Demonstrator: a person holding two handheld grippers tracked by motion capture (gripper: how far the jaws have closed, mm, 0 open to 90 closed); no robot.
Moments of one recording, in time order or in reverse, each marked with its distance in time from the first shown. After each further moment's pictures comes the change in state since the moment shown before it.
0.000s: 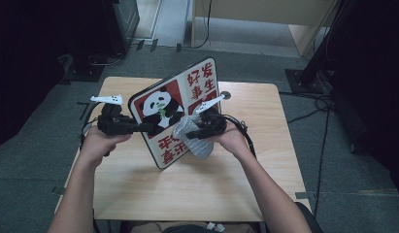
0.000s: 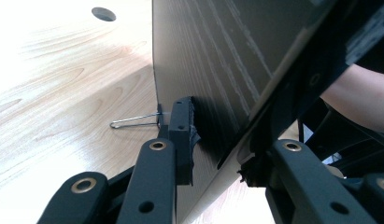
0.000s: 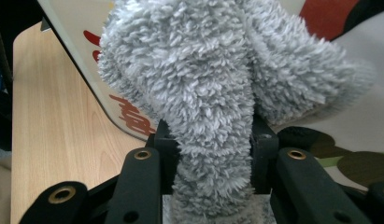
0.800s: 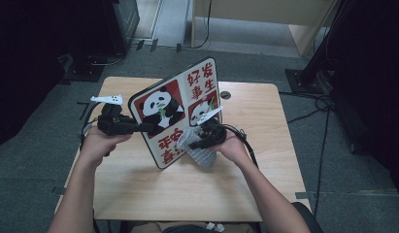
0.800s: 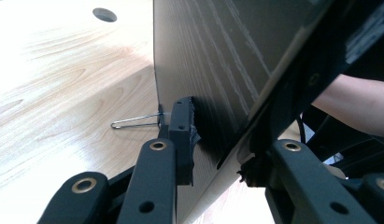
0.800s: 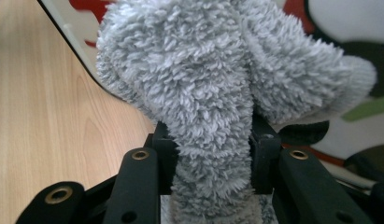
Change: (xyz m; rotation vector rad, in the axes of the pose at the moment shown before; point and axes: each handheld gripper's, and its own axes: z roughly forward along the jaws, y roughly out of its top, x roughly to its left) left arm -0.001 0.000 0.000 -0.001 0.006 0.003; right arm -0.010 -0.035 0.025 0.076 0.023 0.011
